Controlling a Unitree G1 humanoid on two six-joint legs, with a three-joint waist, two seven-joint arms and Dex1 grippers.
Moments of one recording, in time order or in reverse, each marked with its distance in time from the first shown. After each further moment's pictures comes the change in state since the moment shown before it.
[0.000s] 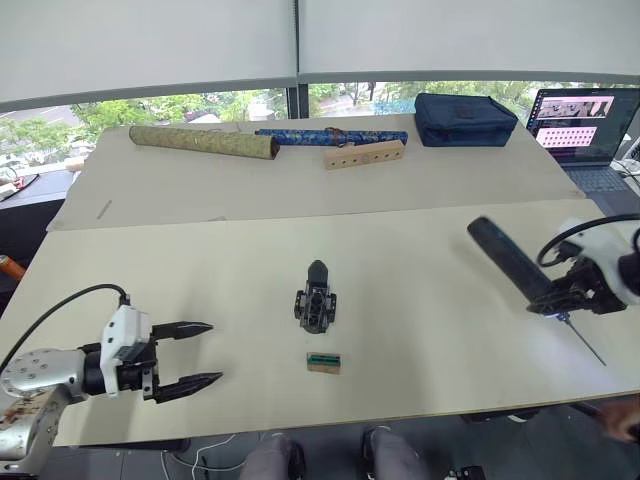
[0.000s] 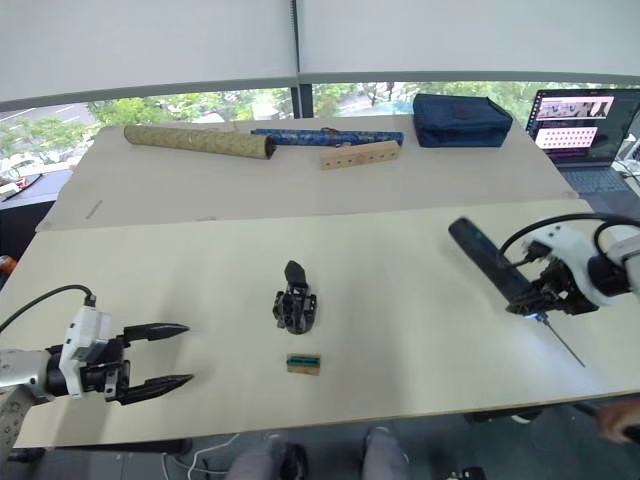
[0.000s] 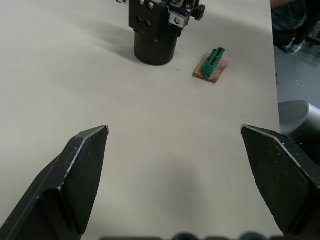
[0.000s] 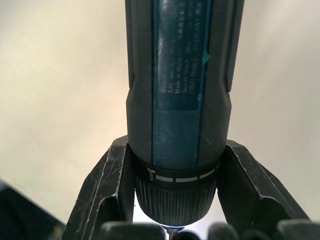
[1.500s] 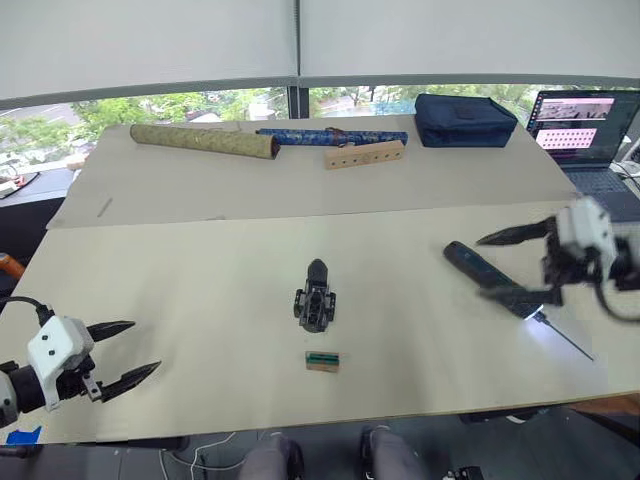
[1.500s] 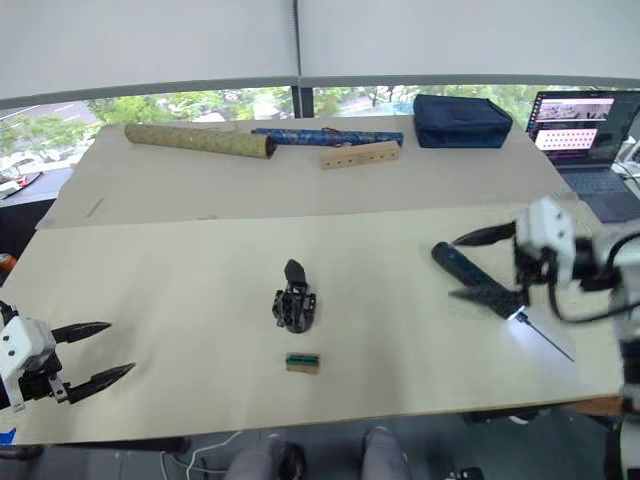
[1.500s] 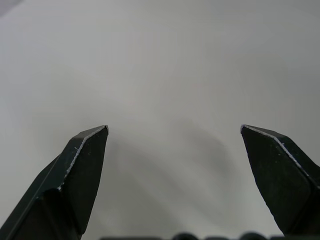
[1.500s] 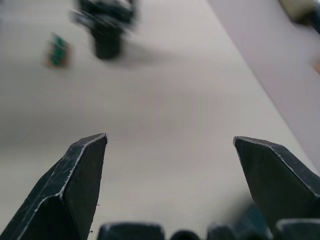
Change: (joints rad) left arm 0.187 -0.027 0.239 0.113 0.216 -0.181 0.173; right arm 0.310 0.313 -0.545 -0.270 0.273 -0.732 0.235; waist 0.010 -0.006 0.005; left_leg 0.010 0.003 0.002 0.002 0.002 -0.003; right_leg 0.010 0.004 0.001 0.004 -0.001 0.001
